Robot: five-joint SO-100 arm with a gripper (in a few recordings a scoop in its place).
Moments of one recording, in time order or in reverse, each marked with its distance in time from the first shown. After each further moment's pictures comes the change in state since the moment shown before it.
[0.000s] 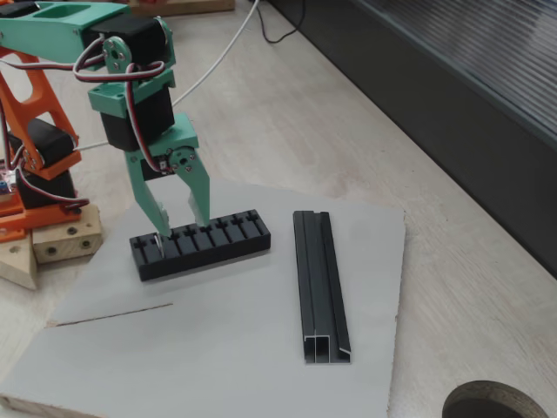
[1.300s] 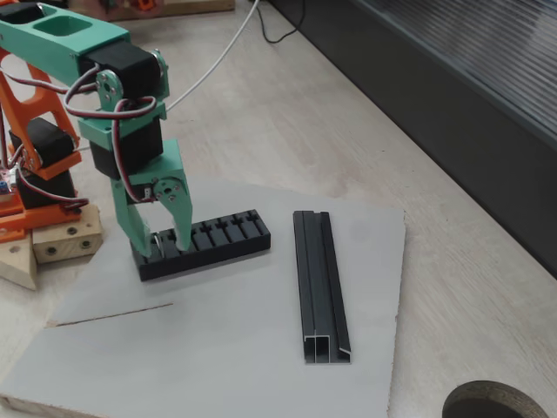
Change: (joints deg) arm 5.0 -1.0 7.0 -1.0 0.0
